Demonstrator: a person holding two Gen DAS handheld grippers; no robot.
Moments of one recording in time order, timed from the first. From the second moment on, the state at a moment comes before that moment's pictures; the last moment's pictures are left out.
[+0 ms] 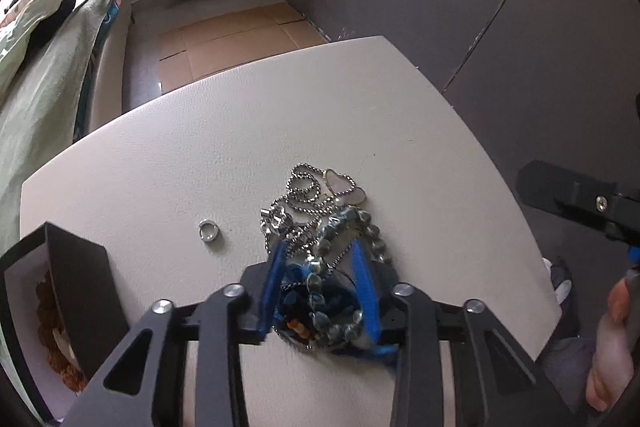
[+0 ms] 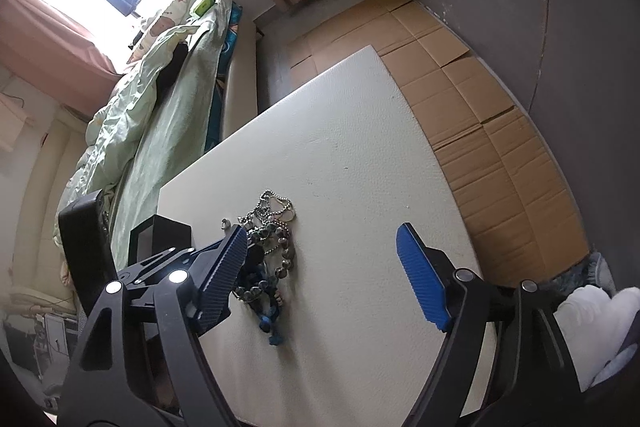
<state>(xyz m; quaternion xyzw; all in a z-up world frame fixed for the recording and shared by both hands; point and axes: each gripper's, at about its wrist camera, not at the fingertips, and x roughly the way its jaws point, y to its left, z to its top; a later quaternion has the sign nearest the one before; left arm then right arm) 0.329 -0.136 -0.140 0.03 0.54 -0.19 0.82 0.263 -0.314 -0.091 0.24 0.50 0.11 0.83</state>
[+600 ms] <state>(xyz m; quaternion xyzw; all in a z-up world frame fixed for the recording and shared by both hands) 0.321 -0.102 -0.101 -0.03 0.50 -0.21 0.84 0.273 -0.286 -0.101 0.22 0.52 0.11 0.82</state>
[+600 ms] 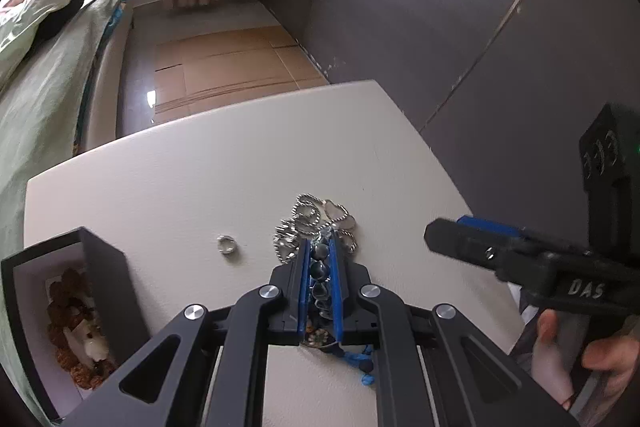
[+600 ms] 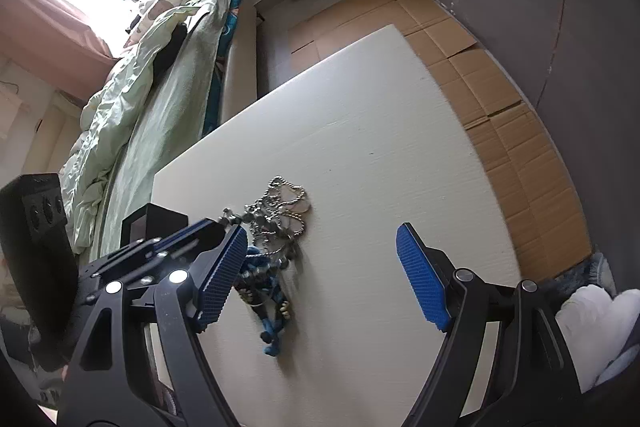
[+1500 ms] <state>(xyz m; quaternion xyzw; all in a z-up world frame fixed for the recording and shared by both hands) 0.291 -0.027 -0.049 -0.11 0.45 -0.18 0.87 0.277 -0.214 -0.128 0.16 0.57 0.14 0.79</state>
